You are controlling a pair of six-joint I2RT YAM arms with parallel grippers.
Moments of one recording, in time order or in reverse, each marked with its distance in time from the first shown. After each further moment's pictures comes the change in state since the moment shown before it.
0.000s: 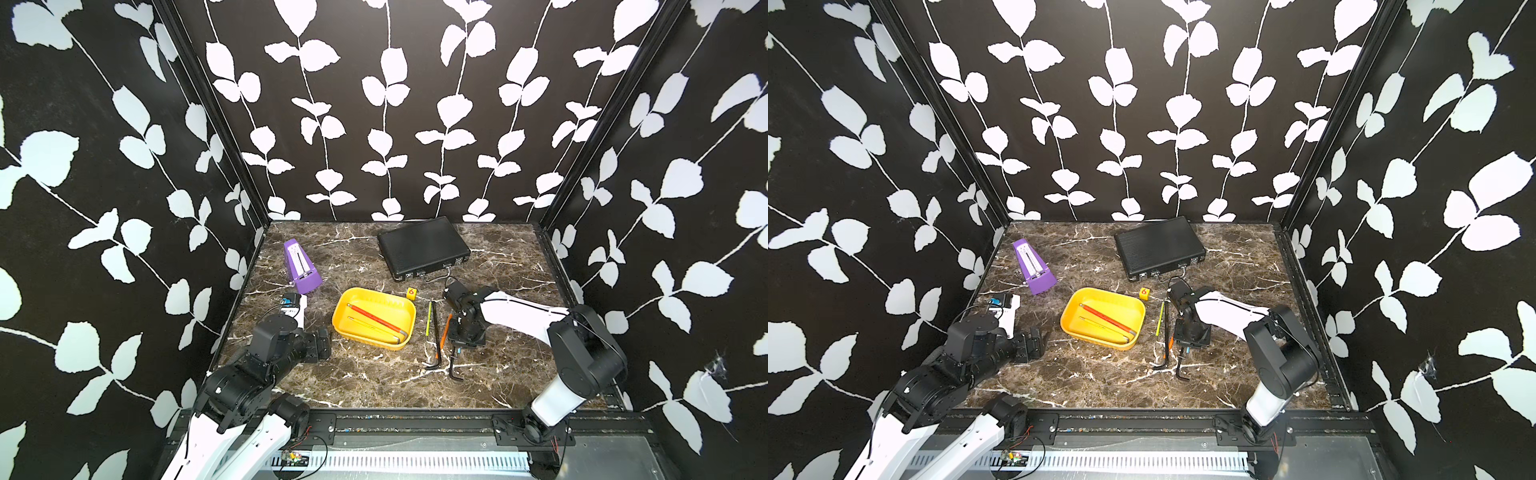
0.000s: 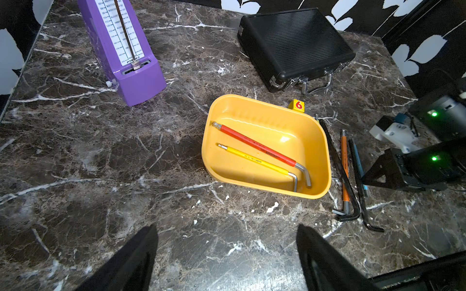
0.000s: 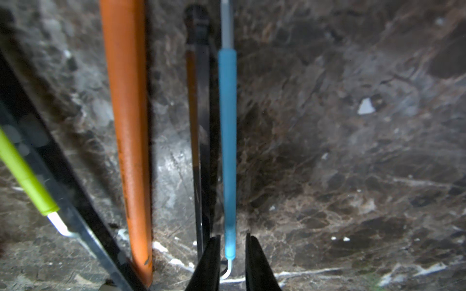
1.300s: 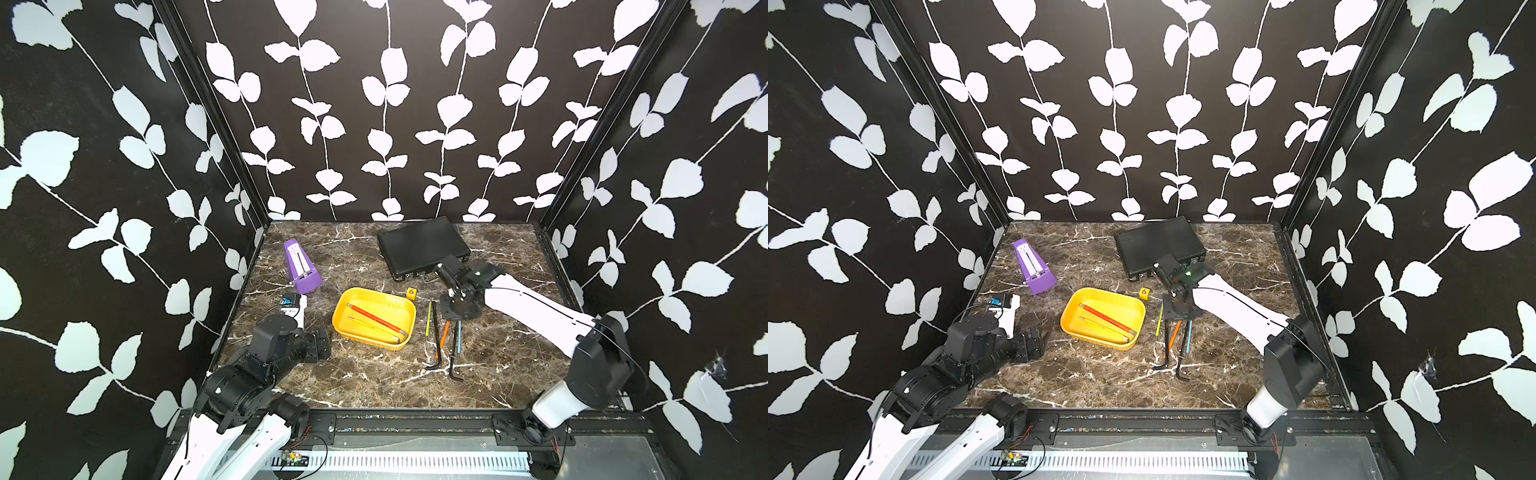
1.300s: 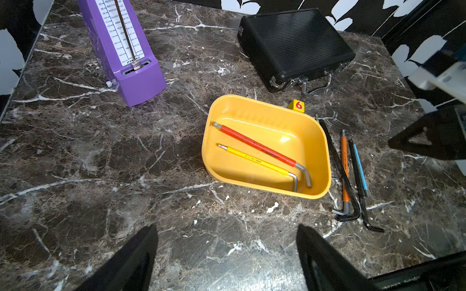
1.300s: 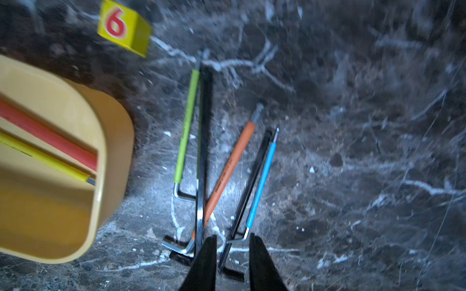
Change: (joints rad) left arm 0.000 -0.001 0.000 0.000 0.000 0.000; right arm 0.080 -0.100 0.287 -0.206 0.152 -0.142
